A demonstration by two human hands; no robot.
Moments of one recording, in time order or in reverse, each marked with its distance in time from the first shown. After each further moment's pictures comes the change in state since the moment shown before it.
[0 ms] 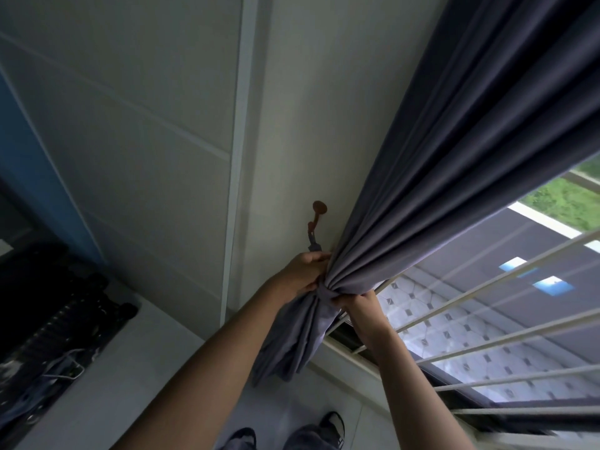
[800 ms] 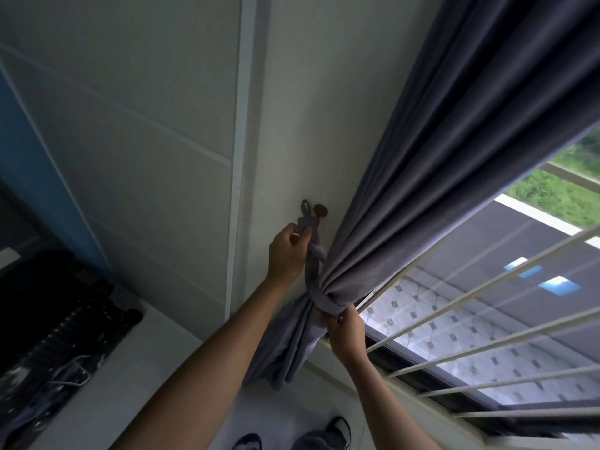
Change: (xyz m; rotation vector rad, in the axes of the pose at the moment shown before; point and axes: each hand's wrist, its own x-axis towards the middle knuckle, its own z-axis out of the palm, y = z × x) left_hand 0.009 0.011 -0.021 0.348 0.621 0.417; right_hand -0.011 0.055 0.026 -0.510 0.269 -0.103
